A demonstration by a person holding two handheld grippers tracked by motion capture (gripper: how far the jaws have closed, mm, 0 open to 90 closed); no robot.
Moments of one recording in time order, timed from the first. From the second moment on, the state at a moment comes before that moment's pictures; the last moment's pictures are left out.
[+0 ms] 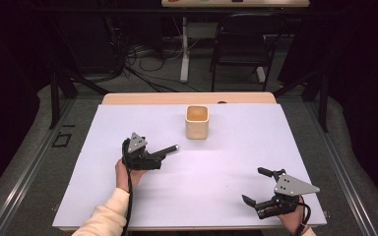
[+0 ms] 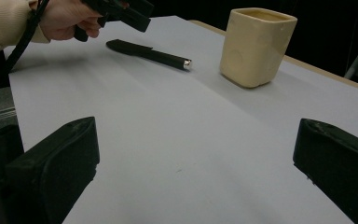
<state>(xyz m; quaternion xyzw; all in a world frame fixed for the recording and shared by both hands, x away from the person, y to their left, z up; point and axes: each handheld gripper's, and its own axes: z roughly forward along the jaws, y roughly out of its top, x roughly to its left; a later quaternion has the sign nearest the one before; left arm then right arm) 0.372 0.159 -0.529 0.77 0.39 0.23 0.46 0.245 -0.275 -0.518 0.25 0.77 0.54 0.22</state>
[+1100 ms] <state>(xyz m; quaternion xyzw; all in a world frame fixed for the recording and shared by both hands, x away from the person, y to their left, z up) 0.421 0.120 -0.546 0.79 0.41 0.18 0.41 0.245 -0.275 -0.519 0.25 0.78 0.53 0.21</state>
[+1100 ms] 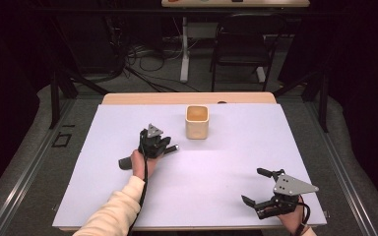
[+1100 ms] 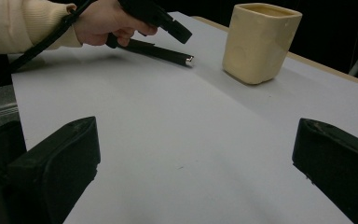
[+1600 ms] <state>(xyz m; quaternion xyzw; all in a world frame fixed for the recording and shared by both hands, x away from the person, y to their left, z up) 0.432 0.109 -0.552 0.81 0.42 0.16 0.39 0.245 -0.275 -0.519 0.25 0.78 0.53 0.21</state>
